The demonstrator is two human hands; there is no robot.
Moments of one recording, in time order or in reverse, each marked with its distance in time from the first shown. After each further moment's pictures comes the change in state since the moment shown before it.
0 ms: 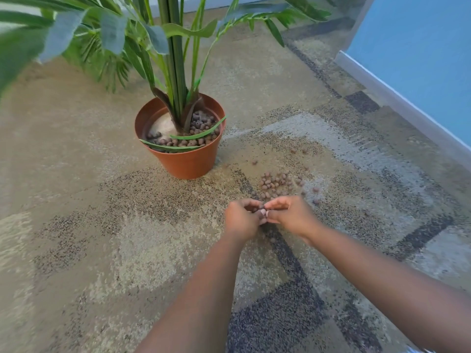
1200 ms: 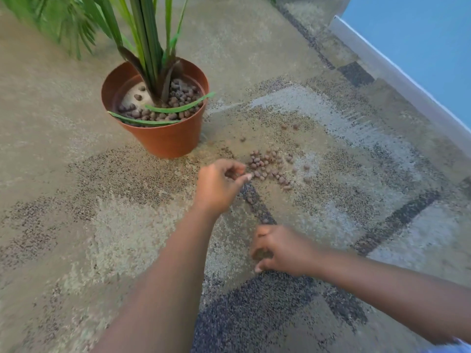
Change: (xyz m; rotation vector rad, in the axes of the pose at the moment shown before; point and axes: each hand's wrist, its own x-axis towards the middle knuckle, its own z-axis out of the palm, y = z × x) left_hand 0.008 0.015 -0.028 0.394 0.055 0.472; right_hand -0.078 0.024 0.014 -0.822 -0.433 -0.392
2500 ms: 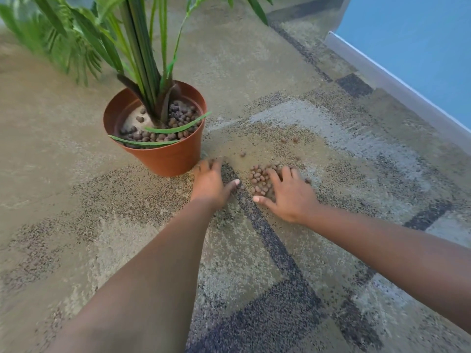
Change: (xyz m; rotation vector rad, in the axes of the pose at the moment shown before) left_hand 0.061 -0.035 0.009 0.557 -0.058 -0.102; right_hand 0.089 0.087 -0.048 -0.470 0.412 0.368
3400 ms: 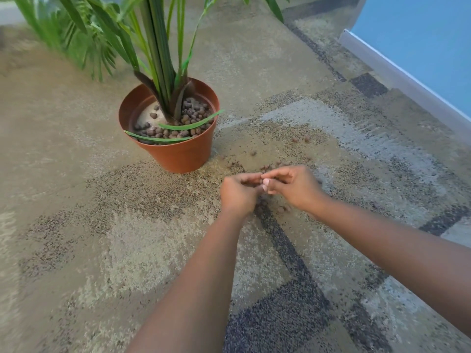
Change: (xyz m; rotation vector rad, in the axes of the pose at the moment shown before) left_hand -0.046 0.048 -0.010 -0.991 -0.029 -0.277; right_hand -0.004 -0.023 -0.050 1.094 -0.030 0.161
